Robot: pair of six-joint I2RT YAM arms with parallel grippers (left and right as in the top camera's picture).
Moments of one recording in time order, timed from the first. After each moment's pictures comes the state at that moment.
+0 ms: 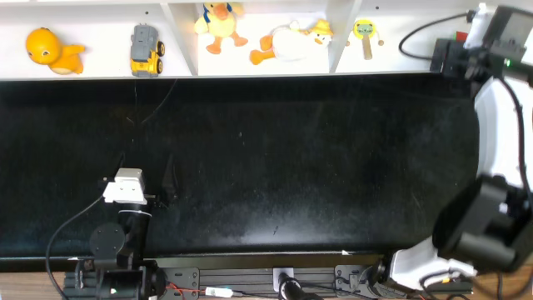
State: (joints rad) left arm 0.03 0.02 0.01 -0.07 0.11 -0.02; right arm -0.34 1.73 1.42 -0.55 0.01 -0.18
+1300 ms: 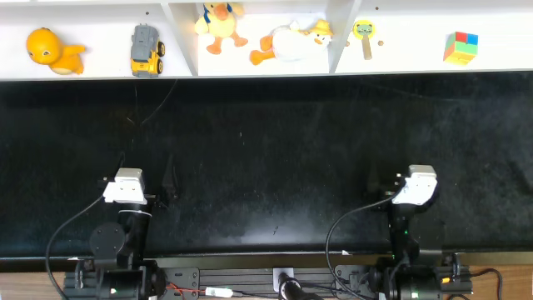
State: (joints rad) left arm 0.03 0.01 0.01 -0.07 0.11 -0.02; right arm -0.03 0.01 0.13 -0.37 0.03 0.01
